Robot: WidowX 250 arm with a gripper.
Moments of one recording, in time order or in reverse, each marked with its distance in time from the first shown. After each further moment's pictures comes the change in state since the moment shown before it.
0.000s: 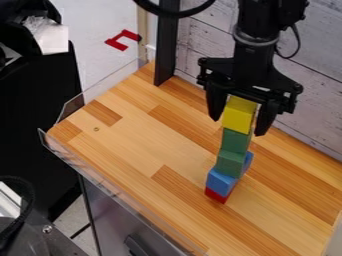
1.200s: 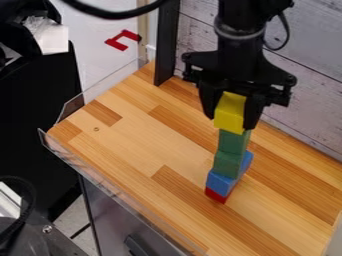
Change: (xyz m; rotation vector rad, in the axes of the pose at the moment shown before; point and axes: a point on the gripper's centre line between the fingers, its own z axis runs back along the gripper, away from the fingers) arm -0.013 0.006 0.025 -0.029 -0.088 0.041
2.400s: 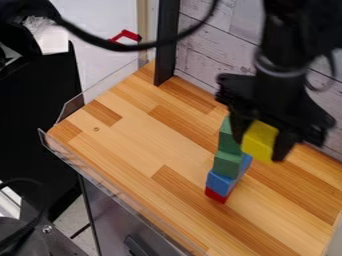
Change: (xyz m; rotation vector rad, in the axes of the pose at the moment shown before) arm -0.023 -0.033 0.001 -0.033 -0.050 -0.140
